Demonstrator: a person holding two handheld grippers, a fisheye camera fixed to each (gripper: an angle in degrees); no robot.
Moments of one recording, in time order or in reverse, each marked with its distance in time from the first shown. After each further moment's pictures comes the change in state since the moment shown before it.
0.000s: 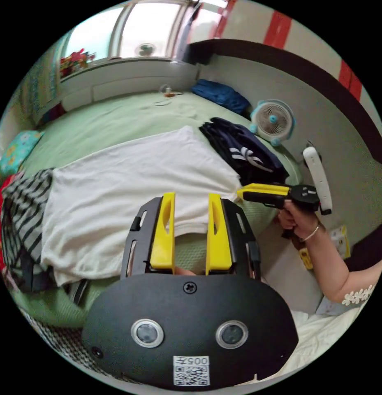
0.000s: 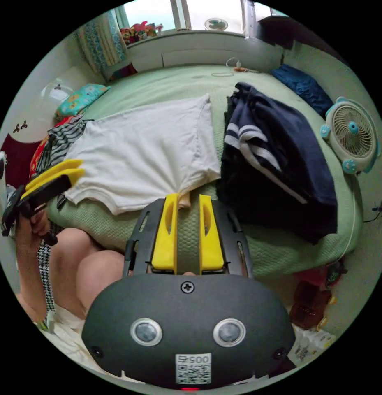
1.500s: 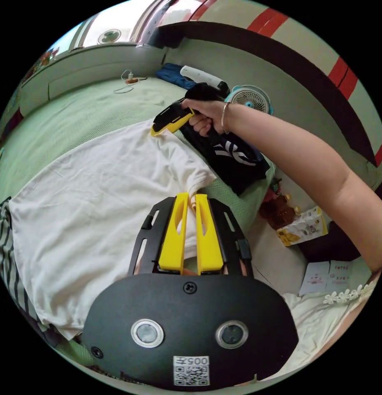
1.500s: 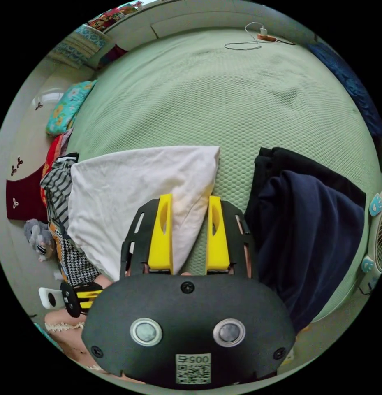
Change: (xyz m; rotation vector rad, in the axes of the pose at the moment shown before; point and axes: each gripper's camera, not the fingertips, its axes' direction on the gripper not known) left arm -0.104 -0.048 0.027 -0.050 0.235 0.003; right arm 0.024 -0.464 0.123 -0.368 -0.185 0.000
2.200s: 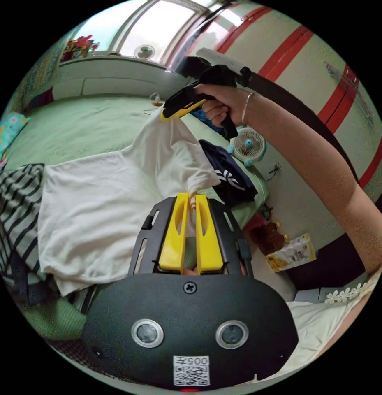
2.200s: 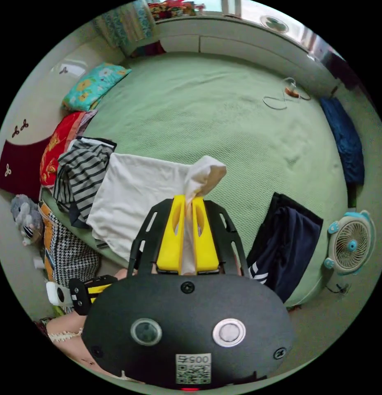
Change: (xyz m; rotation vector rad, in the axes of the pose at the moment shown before) left arm -0.062 0.107 -0.140 0.248 -0.044 -0.188; right arm -0.233 -0.027 -0.098 0.052 0.188 -0.213
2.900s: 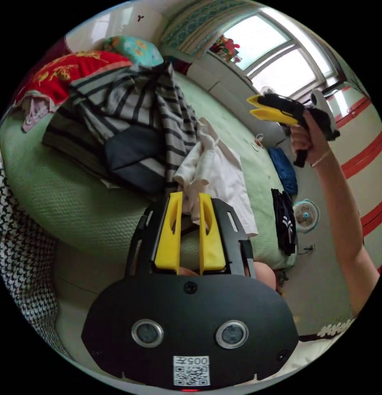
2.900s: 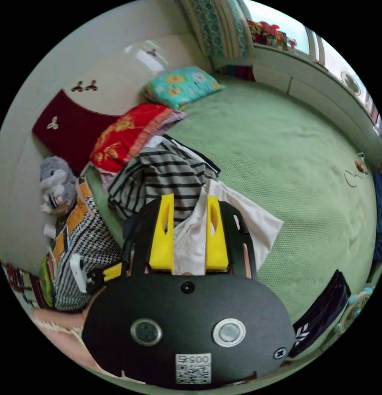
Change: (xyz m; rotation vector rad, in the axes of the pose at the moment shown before) left arm -0.146 0.111 -0.102 0.158 -0.253 -0.487; right arm -0.189 0.002 0.014 0.244 -0.264 -0.325
